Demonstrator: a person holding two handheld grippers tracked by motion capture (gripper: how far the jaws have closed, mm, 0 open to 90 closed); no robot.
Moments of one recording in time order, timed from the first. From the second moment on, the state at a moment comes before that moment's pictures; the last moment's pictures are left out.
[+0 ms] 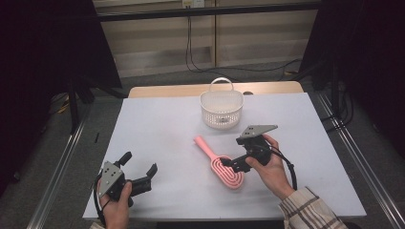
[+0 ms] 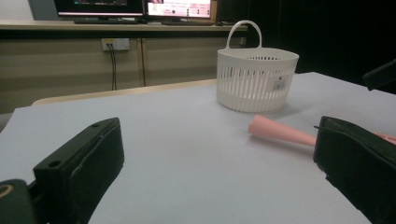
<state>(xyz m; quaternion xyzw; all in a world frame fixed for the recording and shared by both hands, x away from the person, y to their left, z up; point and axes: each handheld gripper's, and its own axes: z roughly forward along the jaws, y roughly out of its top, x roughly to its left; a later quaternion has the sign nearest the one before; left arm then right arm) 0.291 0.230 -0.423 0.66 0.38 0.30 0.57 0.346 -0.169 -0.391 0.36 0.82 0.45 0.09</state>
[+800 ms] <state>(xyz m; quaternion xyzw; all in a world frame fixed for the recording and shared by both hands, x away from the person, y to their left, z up) 0.292 0.230 -0.423 0.66 0.38 0.30 0.58 0.367 -0.133 -0.394 0.38 0.87 0.30 0.05</state>
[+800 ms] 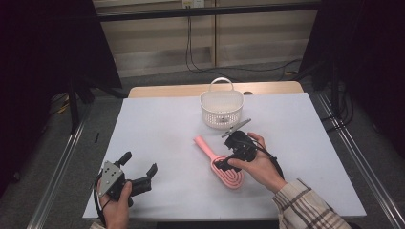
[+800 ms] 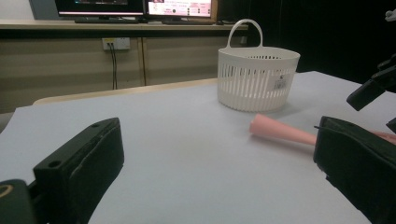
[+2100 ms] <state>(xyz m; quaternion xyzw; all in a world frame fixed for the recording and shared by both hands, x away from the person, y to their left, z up) 0.291 0.229 -0.423 0.66 0.38 0.29 0.57 0.379 -0.104 -0.417 0.42 0.88 0.21 0.00</state>
